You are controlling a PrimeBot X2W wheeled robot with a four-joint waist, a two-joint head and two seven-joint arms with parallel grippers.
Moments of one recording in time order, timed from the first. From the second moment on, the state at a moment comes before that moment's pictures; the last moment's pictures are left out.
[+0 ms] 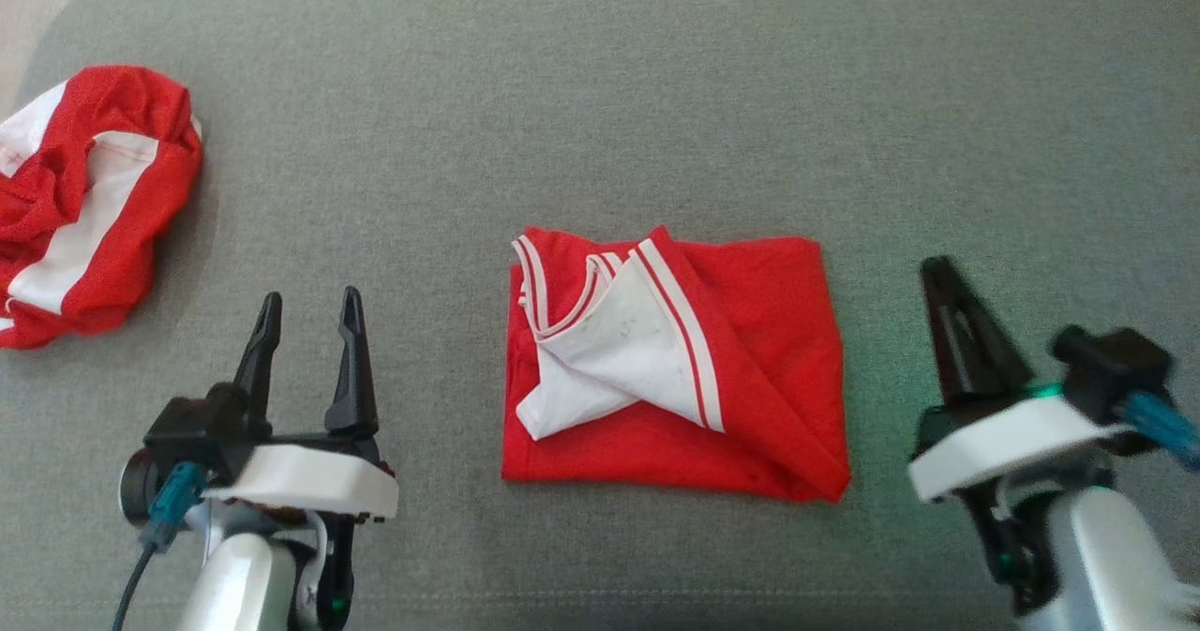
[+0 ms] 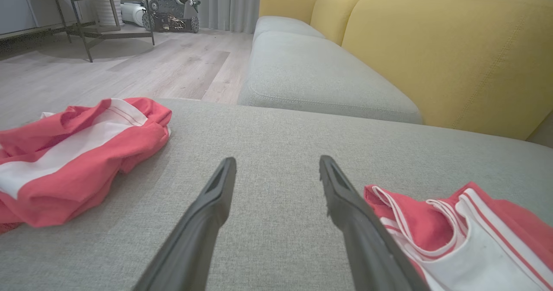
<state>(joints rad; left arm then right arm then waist) -0.07 0.11 -0.19 0.10 -0.27 0.10 -0.24 -0.07 -0.12 0.09 0.01 0.24 0.13 0.03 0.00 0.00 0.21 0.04</state>
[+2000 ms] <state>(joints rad) -0.10 0.11 -0.19 0.13 -0.27 0.09 -0.25 -0.16 -0.17 0.17 0.12 0.34 0.13 -0.10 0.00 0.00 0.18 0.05</state>
